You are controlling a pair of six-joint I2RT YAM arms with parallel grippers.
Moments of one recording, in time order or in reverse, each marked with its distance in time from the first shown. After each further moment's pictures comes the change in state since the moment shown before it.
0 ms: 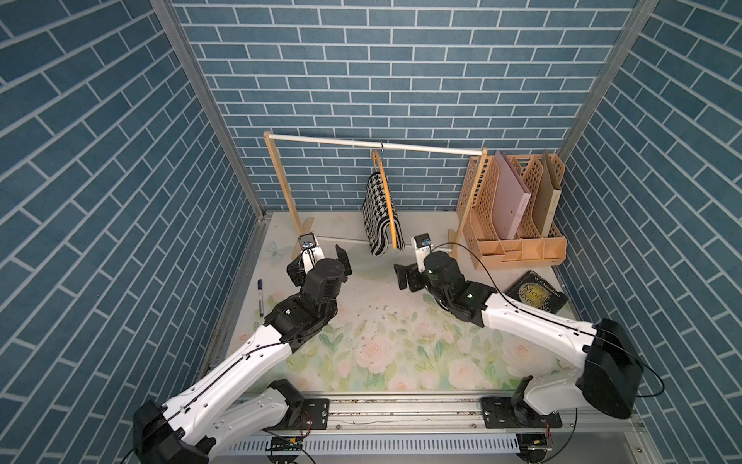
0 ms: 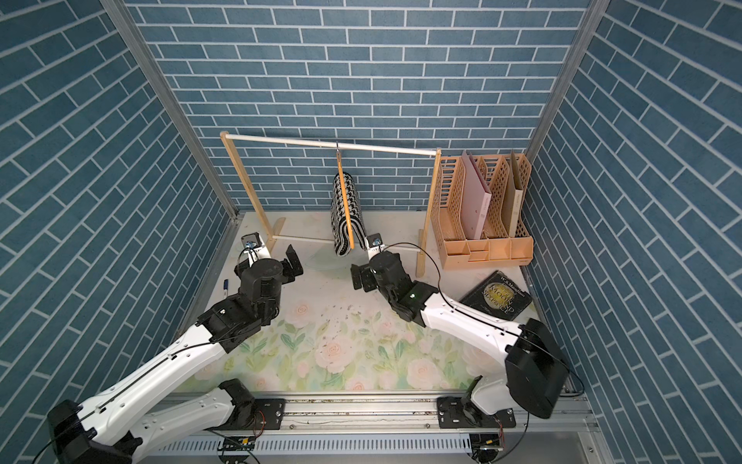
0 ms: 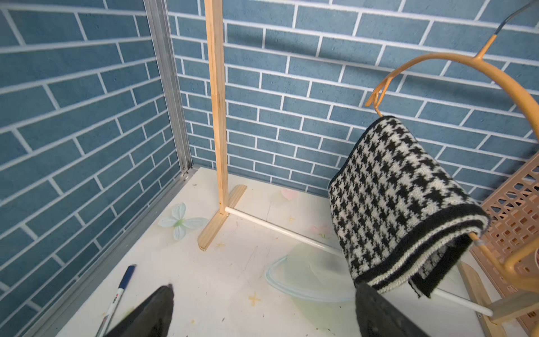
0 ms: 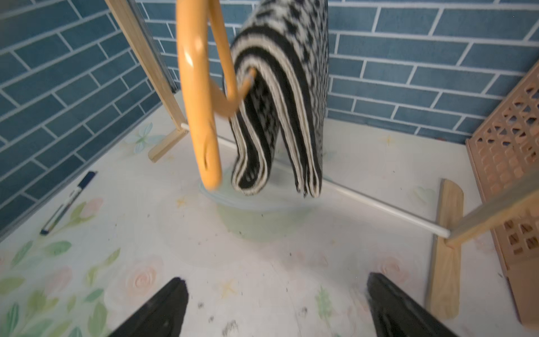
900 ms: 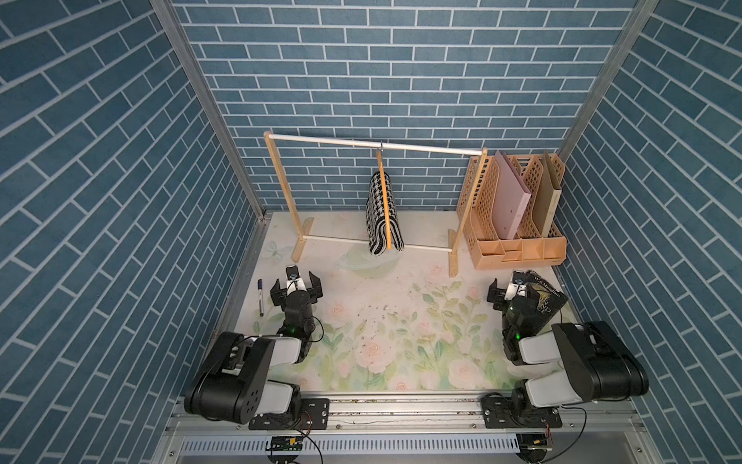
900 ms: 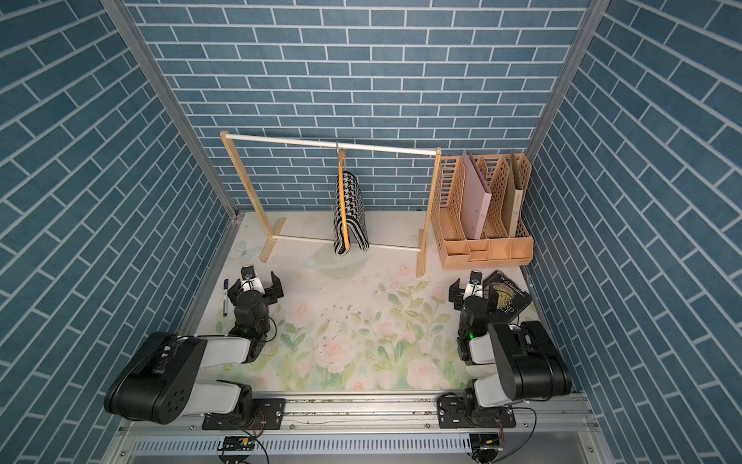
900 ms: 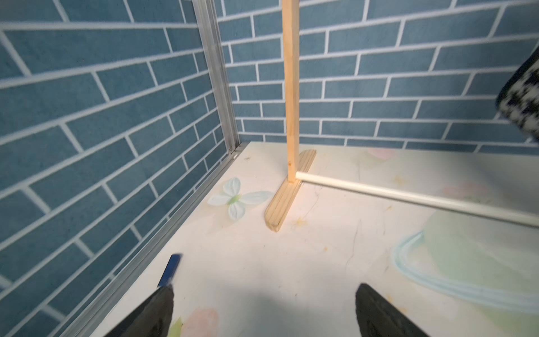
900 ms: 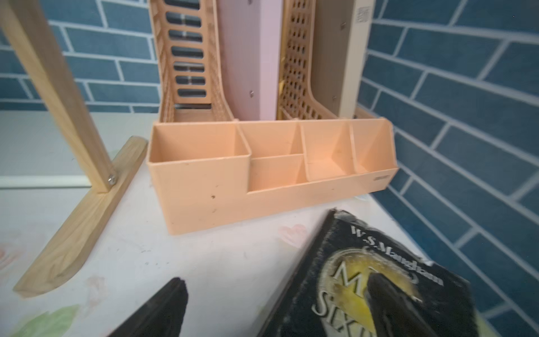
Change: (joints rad) left arm 0.494 0.443 -0.683 1.311 0.358 0.391; right arm -0.785 0.135 -0.790 1.194 0.023 -0.315
